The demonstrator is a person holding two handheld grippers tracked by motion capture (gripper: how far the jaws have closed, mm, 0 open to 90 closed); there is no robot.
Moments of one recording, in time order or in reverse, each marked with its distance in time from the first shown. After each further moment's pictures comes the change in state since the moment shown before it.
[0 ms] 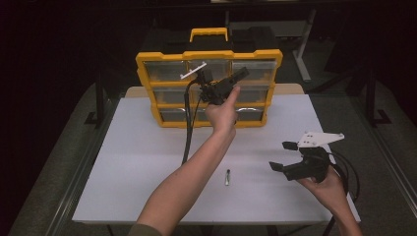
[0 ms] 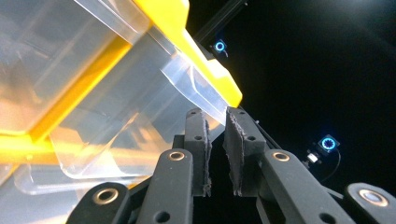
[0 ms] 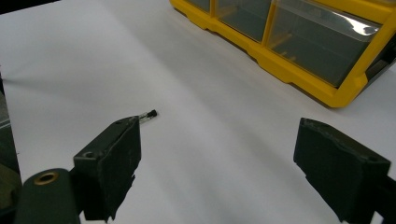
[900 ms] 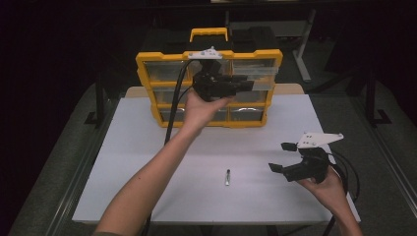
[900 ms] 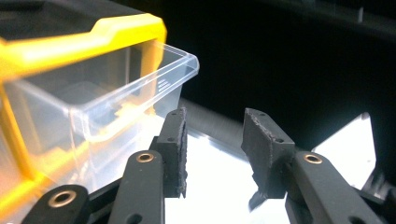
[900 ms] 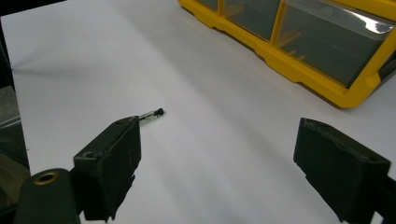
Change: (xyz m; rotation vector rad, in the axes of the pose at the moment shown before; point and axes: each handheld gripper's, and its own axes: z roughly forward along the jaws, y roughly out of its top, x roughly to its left) left arm -0.052 0.046 -0.012 0.525 -0.093 0.640; right arm 0.000 -0.001 0.001 0.003 0.027 -0.003
